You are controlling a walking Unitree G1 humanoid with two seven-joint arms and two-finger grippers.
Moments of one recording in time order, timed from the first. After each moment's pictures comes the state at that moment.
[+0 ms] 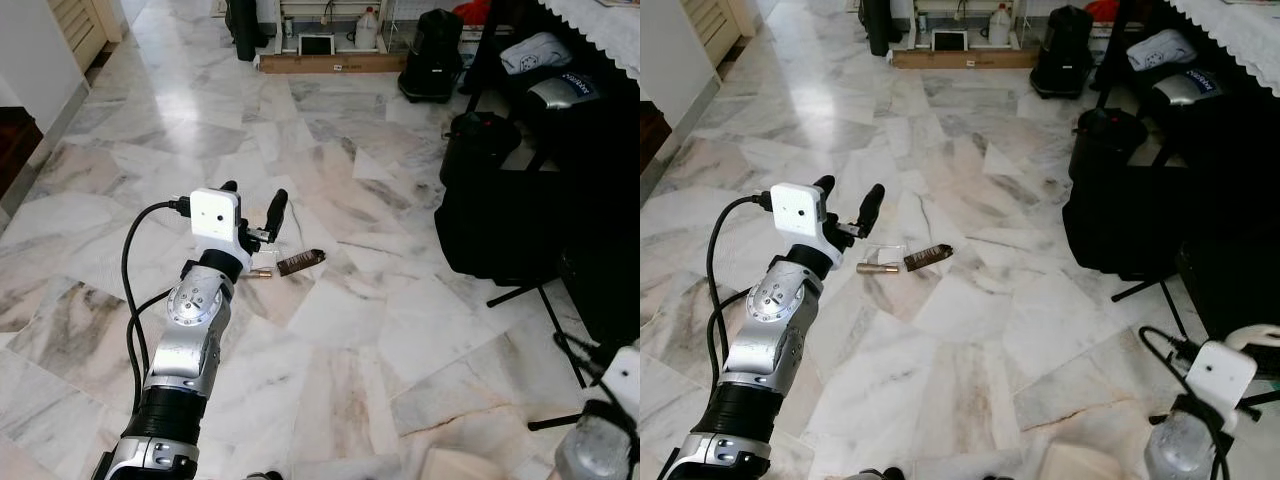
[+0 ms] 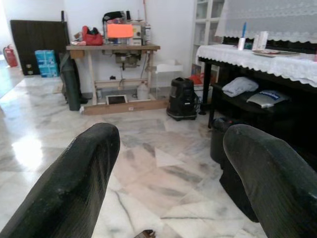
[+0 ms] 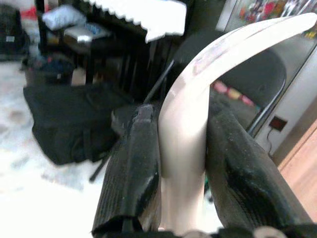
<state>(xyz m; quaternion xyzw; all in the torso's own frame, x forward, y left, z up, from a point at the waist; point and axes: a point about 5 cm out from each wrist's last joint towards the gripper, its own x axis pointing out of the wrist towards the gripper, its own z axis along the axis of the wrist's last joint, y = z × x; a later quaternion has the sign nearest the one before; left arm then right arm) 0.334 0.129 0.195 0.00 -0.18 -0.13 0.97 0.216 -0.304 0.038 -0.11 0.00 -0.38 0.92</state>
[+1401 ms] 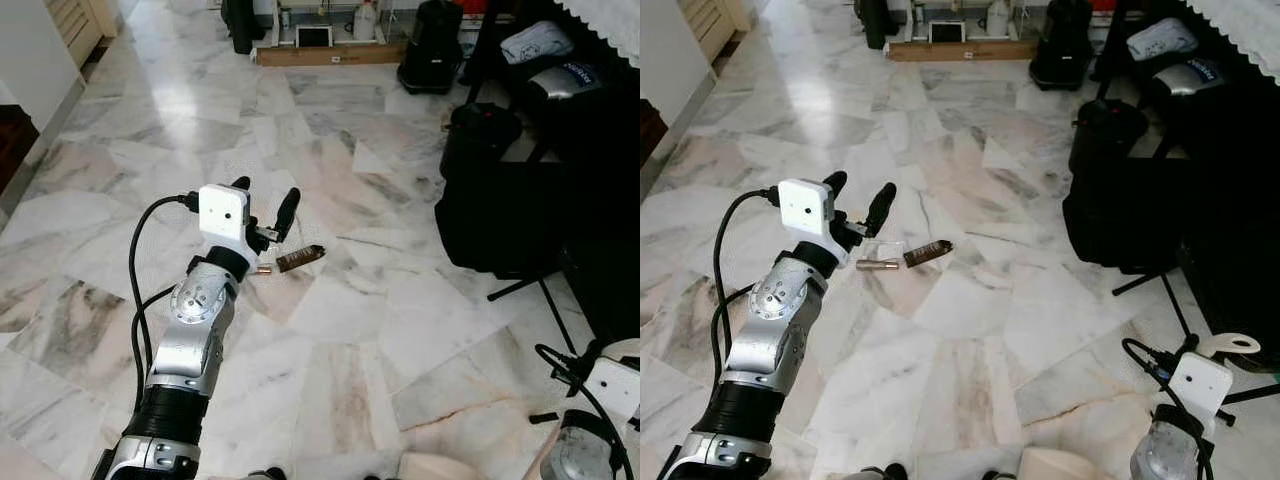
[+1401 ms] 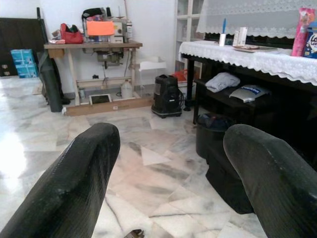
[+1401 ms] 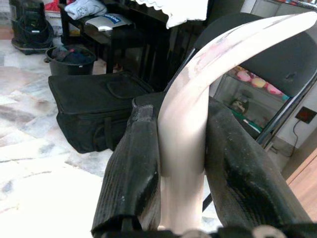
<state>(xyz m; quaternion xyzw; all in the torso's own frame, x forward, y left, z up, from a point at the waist) 0.332 0.122 0.199 0.00 -0.18 -0.17 0.97 0.219 -0.296 0.032 -0.09 0.00 -0.34 0.94</state>
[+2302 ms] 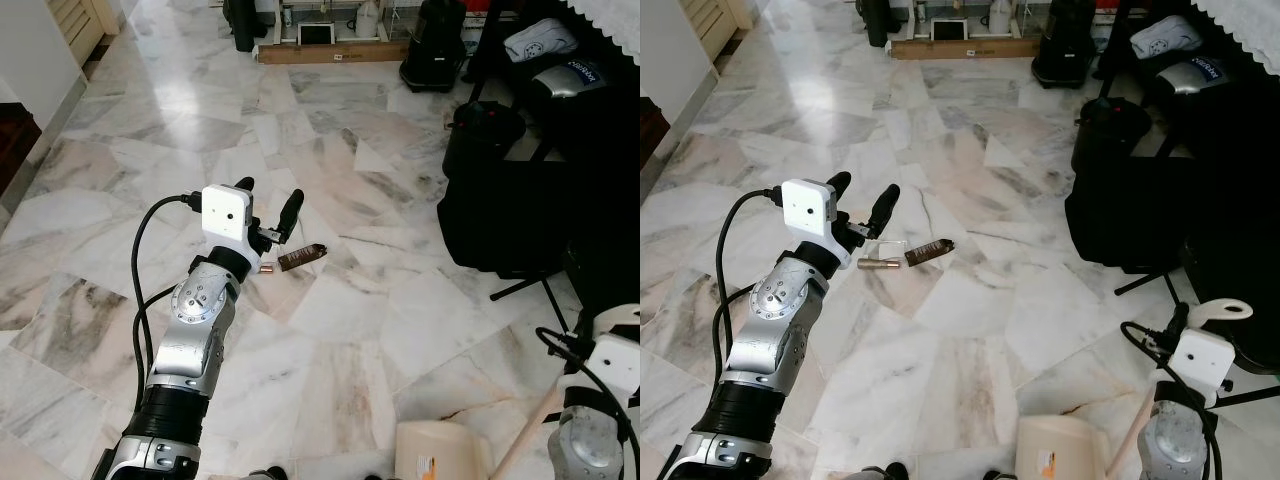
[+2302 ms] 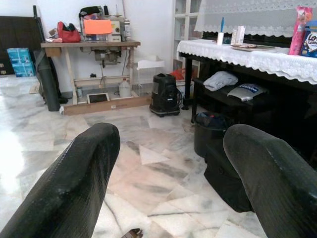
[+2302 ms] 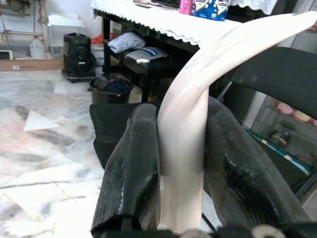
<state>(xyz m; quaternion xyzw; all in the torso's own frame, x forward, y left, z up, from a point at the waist) 0.332 0.121 0.199 0.00 -0.18 -0.17 0.97 0.243 -0.298 0.063 -0.08 -0.07 -0.26 0.96</state>
